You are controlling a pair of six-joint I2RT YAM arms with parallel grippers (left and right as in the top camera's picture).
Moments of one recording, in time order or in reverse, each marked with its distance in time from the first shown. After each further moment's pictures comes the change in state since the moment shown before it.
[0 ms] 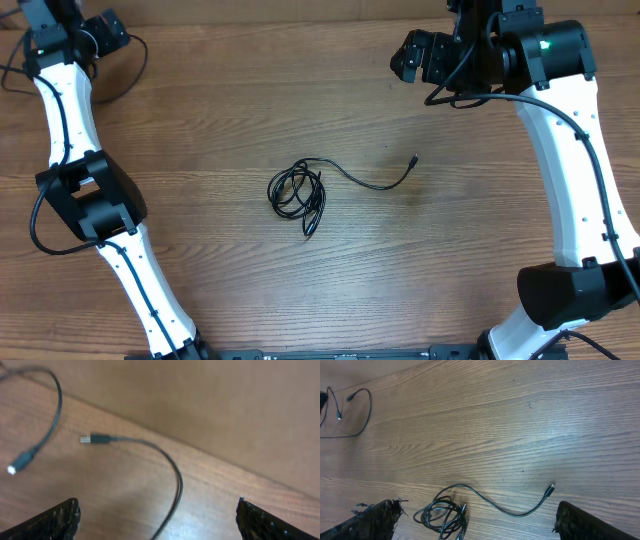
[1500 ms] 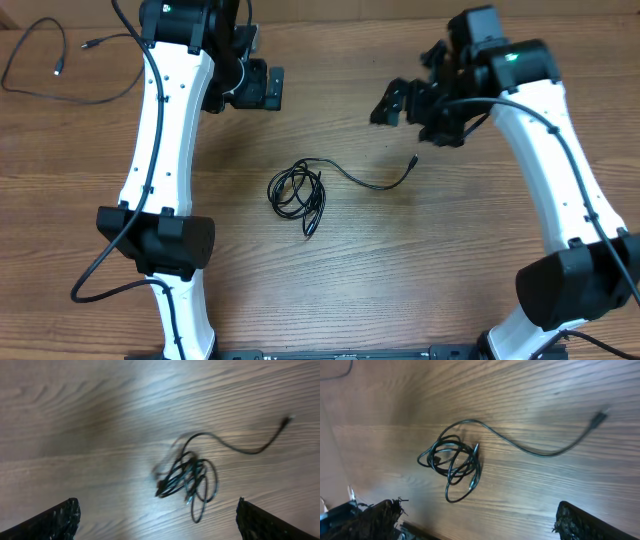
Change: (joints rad) left arm -0.573 -0.452 -0.042 -1.073 -0.043 0.022; right arm 0.021 0.000 -0.233 -0.070 -0.209 0.011
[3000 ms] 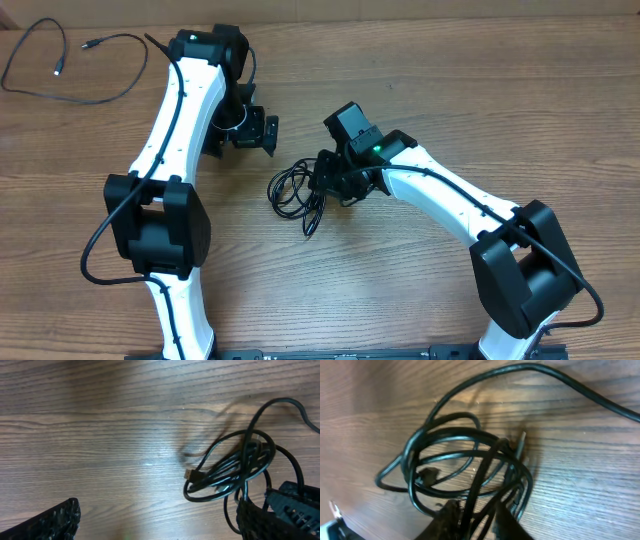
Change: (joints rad) left arm 0.031 0.000 -0.452 0.151 -0.032 -0.014; right arm 0.394 0.061 -0.500 0.686 0.116 0.472
